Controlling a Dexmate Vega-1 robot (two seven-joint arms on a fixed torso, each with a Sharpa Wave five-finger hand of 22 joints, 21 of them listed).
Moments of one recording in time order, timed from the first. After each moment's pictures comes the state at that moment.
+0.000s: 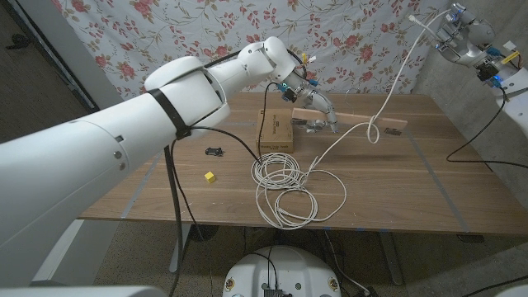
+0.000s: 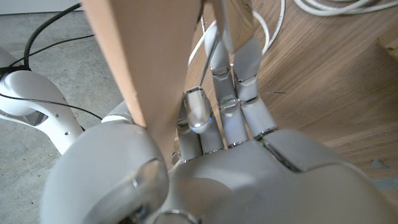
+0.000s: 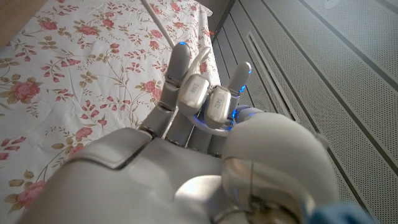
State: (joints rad) left arm -0.25 -0.10 1.05 -0.37 -0.15 -0.22 -1.33; left_hand 0.74 -0.05 0.68 -0.07 0.50 1.23 0.14 1.16 0.49 1.20 -0.02 1.57 1.24 1.20 0.07 0.97 0.53 0.98 -0.09 1.57 0.44; right arm -0.36 -0.82 -0.12 -0.88 1.19 0.07 1.17; right_hand 0.84 0.17 0.38 0.16 0.33 0.91 0.06 0.64 0.81 1.18 -0.10 1.56 1.24 1.12 -0.17 1.57 1.25 0.66 -0.06 1.50 0.19
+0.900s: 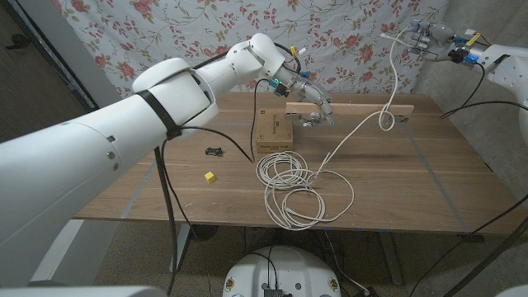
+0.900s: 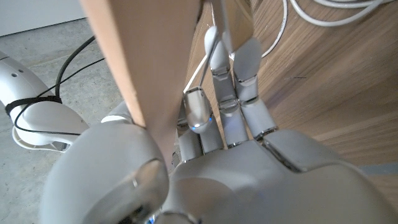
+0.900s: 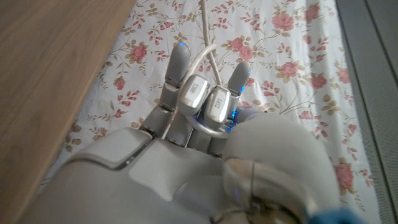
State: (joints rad) left arm -0.24 -0.03 1.01 -0.42 -0.29 -0.32 -1.38; left_hand 0.74 -0.05 0.68 -0.07 0.50 1.23 0.14 1.15 0.49 1.20 -0.02 1.57 1.24 1.20 0.07 0.97 0.53 0.98 -0.10 1.57 0.45; right arm 0.08 -0.69 -0.38 -0.45 0.71 -0.09 0.91; right_hand 0.83 0.17 0.41 0.15 0.31 0.91 0.06 0.65 0.79 1.18 -0.09 1.56 1.24 1.12 -0.17 1.57 1.25 0.65 -0.06 1.51 0.19
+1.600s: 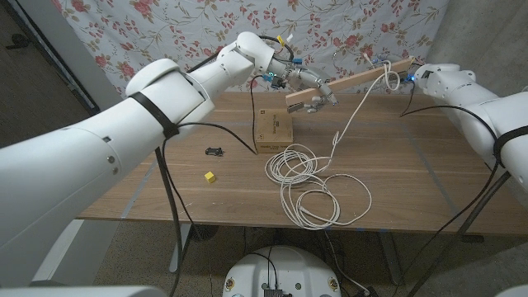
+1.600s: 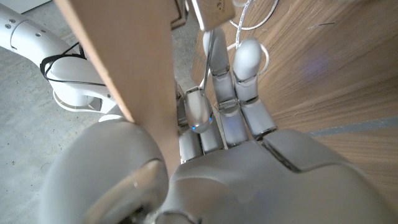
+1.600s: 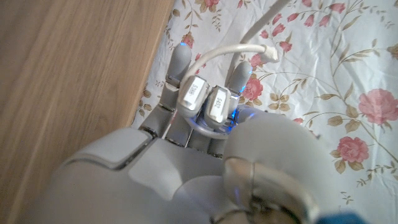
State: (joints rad) left arm -0.21 -0.02 0.87 -0.39 -0.34 -0.41 -1.34; left_hand 0.74 -0.05 0.68 -0.07 0.50 1.23 0.14 1.16 0.48 1.20 -0.03 1.57 1.24 1.20 0.07 0.97 0.53 0.98 -0.10 1.57 0.45; right arm 0.03 -0.45 -0.42 -0.41 0.52 -0.09 0.30; right_hand 0.83 0.17 0.42 0.15 0.31 0.91 0.06 0.66 0.78 1.18 -0.09 1.56 1.24 1.12 -0.17 1.57 1.25 0.65 -0.06 1.52 0.19
